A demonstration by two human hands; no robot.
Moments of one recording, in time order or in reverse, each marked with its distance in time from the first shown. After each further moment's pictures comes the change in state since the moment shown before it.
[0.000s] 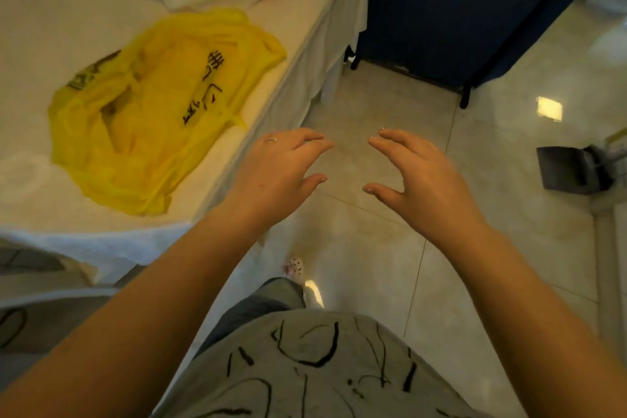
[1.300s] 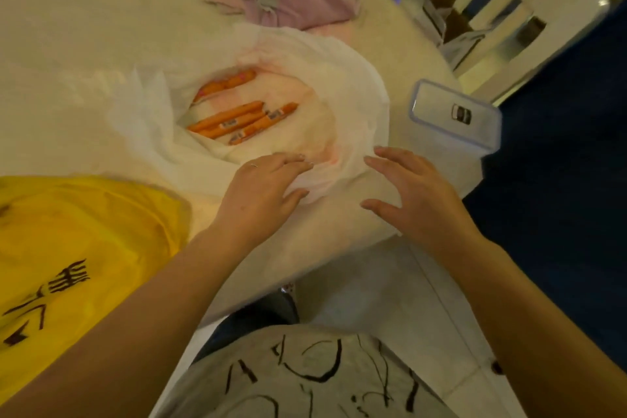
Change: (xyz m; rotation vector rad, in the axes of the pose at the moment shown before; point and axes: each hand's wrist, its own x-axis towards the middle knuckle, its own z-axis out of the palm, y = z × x) left_hand 0.471 -0.282 0.077 0.008 0.170 -0.847; right_hand 0.699 0.175 -0.030 0.014 -0.289 -0.692
